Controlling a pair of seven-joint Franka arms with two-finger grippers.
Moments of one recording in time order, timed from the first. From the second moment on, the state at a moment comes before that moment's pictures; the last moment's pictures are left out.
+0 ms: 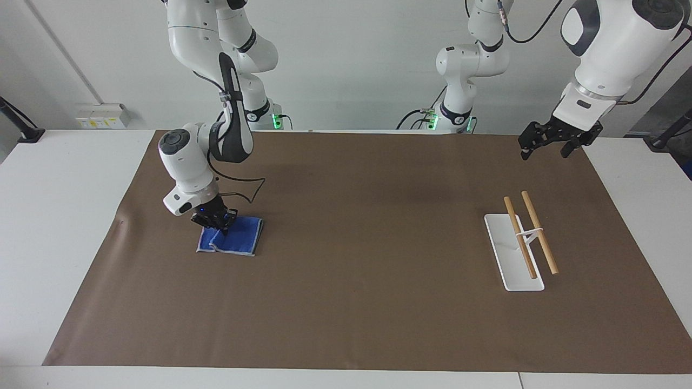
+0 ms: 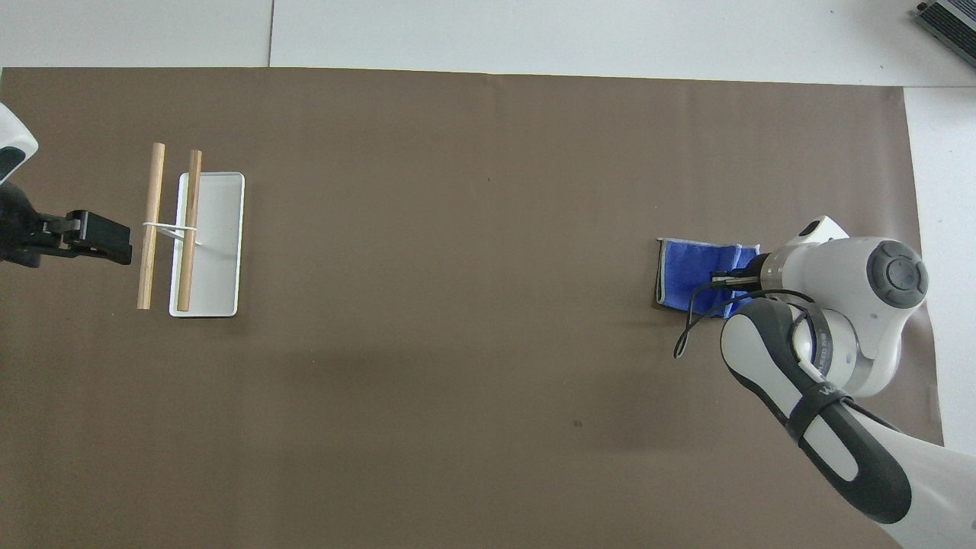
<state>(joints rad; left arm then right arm) -0.01 0.00 -0.07 -1.59 0.03 1.55 -0.06 0.08 0.20 -0.10 -2.24 0.13 2.54 -0.15</state>
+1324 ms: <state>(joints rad) -0.01 -0.02 -0.07 -1.71 -0.25 1.80 -0.27 0.09 0.08 0.19 -1.99 0.88 2.35 0.23</state>
